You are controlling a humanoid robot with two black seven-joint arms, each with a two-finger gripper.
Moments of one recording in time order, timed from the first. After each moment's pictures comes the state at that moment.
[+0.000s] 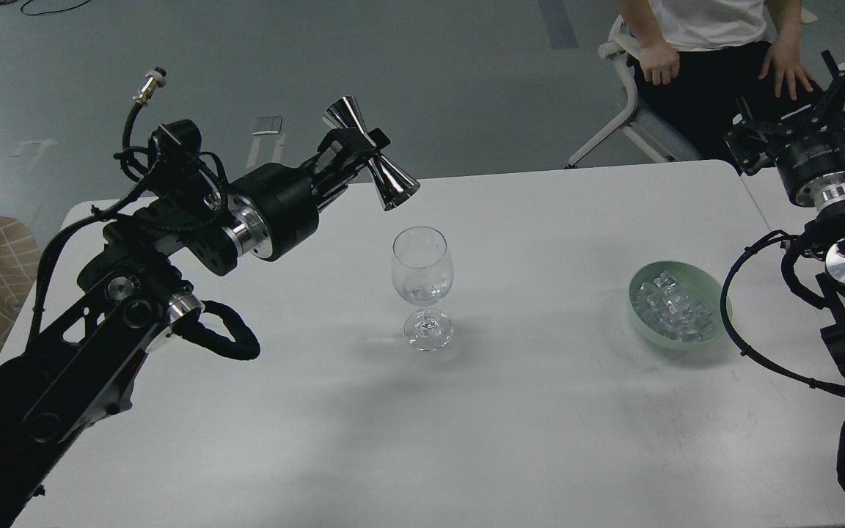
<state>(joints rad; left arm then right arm) -0.50 0.35 -1.08 -1.72 1.25 -0.23 0.42 0.62 -0.26 1.46 0.65 -0.24 0.40 0.12</state>
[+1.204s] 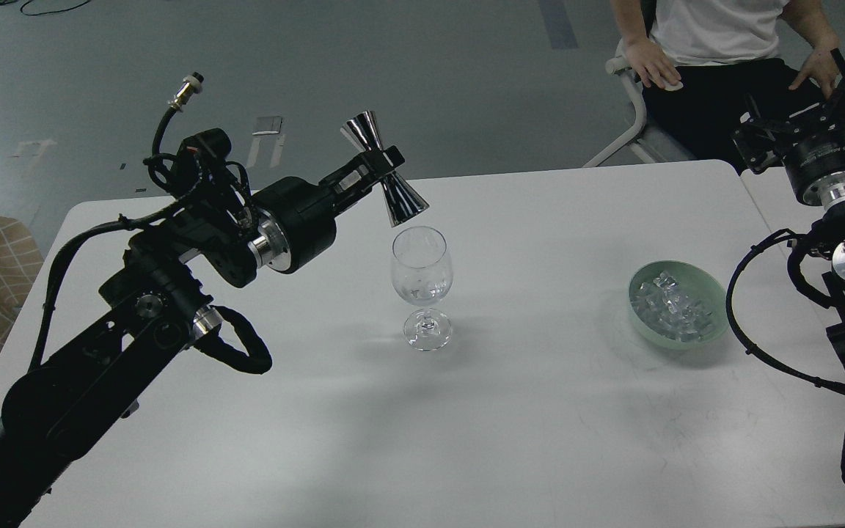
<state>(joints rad) -0.51 0.34 -1.02 -1.75 1.37 -0.22 0.46 0.62 -0.27 1.47 0.64 -0.24 0.40 0.12</state>
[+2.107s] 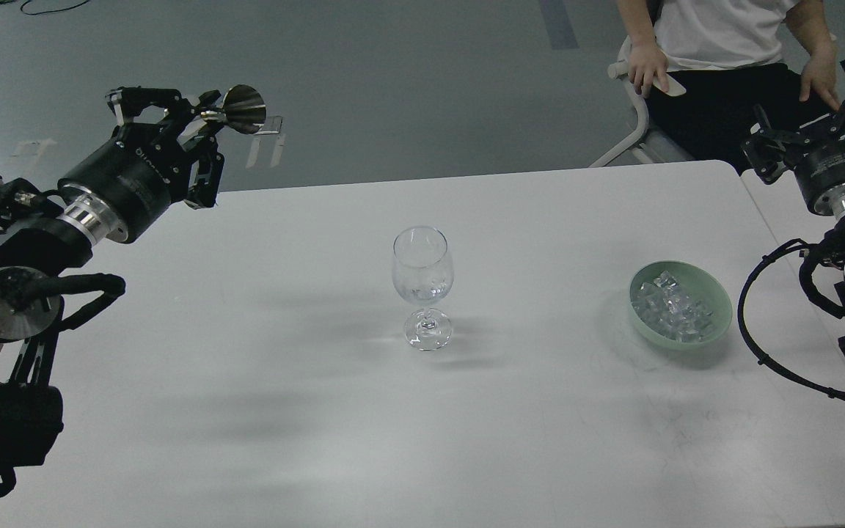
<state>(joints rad) -0.28 0.35 -1.59 -1.63 0.46 -0.05 0.49 0.58 -0.29 1.47 0.65 -0.24 0.40 0.12</state>
